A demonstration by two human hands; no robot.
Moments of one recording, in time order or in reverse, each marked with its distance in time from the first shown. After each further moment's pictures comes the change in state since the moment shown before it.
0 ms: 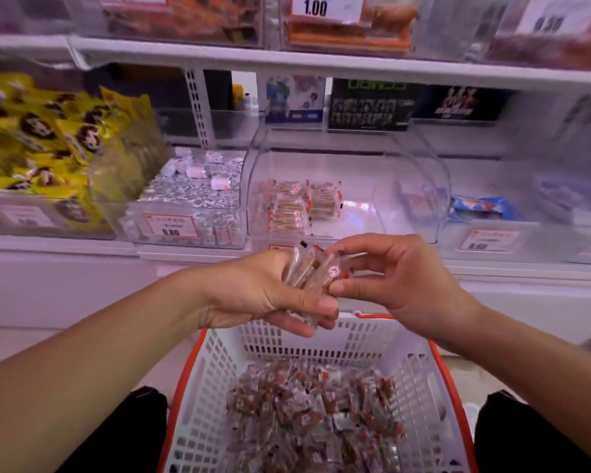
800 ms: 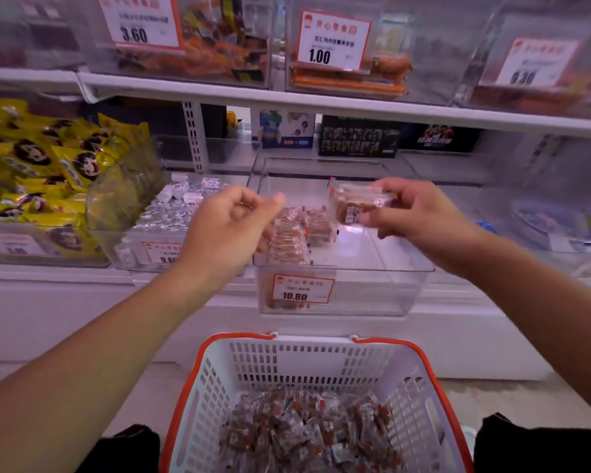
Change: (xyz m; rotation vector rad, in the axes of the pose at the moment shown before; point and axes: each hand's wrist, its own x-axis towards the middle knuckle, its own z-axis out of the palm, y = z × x) left_hand -0.006 0.037 -0.042 0.328 0.881 0.456; right_hand 0.073 -0.040 -0.052 -0.240 0.105 0.015
